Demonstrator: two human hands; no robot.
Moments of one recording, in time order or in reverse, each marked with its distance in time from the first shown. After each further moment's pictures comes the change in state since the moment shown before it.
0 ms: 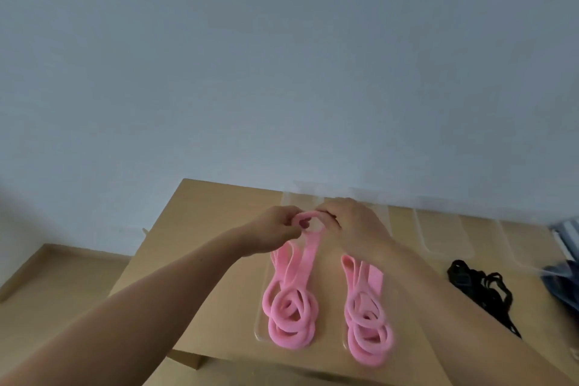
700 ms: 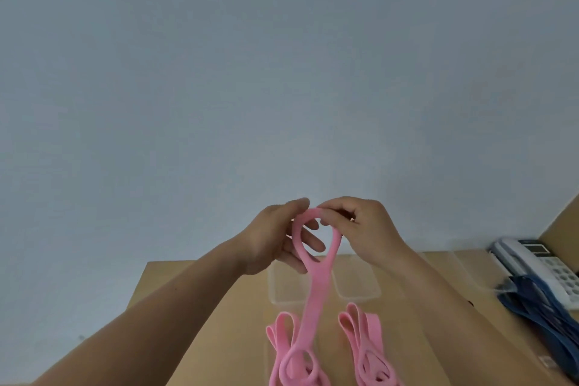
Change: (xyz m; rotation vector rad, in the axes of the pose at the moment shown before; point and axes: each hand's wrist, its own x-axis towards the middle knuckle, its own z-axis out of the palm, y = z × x) left_hand -0.012 0.090 -0.090 -0.531 -0.281 0.153; right_hand 0.025 -0.083 -0.082 0.417 0.421 0.101
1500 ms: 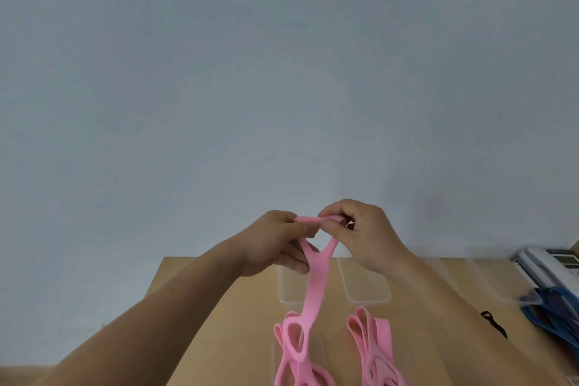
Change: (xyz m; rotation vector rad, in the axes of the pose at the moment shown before) left_hand -0.013 0.001 0.002 0.087 0.074 -0.061; right_hand -0.002 0.004 0.004 -0.020 -0.024 -0.027
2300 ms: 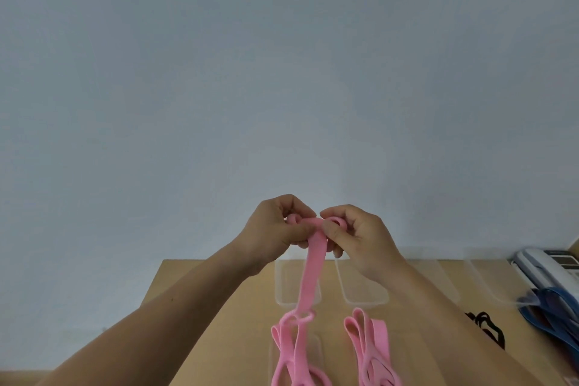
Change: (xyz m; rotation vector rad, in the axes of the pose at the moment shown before) left_hand 0.001 0.003 0.016 0.083 0.265 0.333; right_hand -0.013 0.008 -0.002 0.239 0.005 0.061
